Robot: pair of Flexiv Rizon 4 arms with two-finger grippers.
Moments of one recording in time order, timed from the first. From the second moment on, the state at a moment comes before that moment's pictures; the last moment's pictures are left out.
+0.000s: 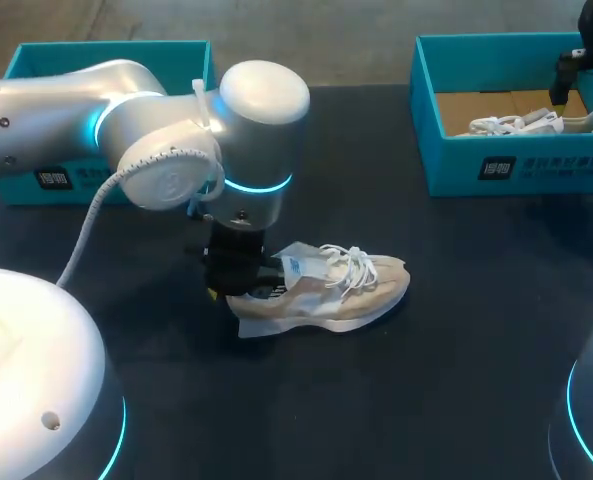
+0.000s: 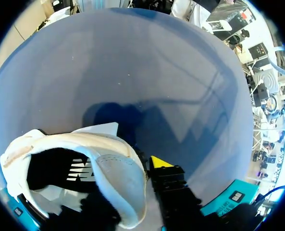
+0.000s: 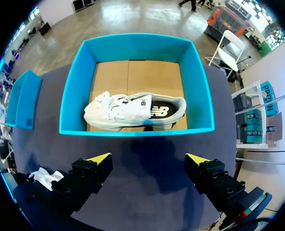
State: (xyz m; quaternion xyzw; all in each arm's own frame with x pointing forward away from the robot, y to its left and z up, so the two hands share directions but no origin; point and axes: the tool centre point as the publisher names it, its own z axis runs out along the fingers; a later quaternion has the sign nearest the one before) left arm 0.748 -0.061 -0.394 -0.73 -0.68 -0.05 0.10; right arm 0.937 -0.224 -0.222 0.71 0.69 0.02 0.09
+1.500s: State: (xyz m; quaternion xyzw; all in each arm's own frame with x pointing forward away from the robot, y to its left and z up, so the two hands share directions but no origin) left arm 0.764 -0.016 -0.285 -0.53 -0.83 0.17 0.02; right arm 0.937 -0.224 -0.222 0.71 0.69 0.02 0.09
